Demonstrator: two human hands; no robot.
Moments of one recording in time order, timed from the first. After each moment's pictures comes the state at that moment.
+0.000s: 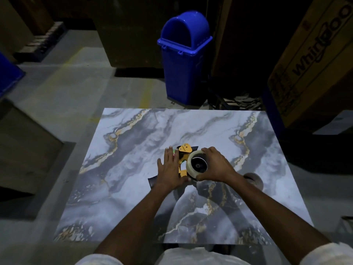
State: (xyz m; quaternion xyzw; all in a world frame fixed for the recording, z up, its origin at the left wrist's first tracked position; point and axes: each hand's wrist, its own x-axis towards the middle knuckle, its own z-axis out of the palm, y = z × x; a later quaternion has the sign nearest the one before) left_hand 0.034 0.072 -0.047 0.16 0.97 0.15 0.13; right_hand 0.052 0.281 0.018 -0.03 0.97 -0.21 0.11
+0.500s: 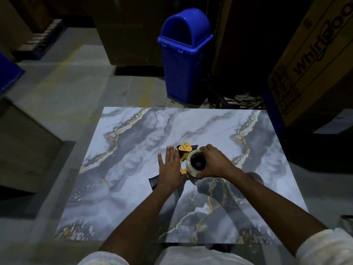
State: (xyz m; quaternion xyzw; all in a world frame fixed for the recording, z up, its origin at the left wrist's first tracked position) left_hand 0.034 0.083 -0.039 0.16 0.98 0.04 0.10; right_hand 0.039 0.280 0.030 -0.06 0.98 -0.18 0.12
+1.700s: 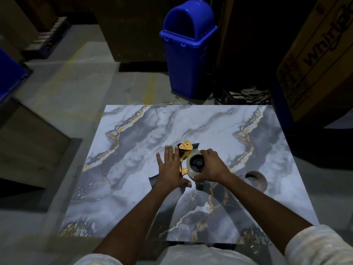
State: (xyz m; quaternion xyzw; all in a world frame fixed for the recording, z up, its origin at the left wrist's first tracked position) left_hand 0.034 0.081 -0.037 0.15 0.98 0.08 0.14; right_hand 0.046 0.276 -0.011 0.01 0.96 -0.23 0.15
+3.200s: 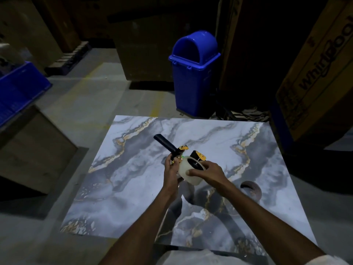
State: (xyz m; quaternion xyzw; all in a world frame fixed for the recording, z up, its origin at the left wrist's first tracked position) left_hand 0.077 0.111 0.025 -0.15 0.59 0.79 0.09; right_hand 0.083 0.267 0.045 0.15 0.81 -0.55 0.14
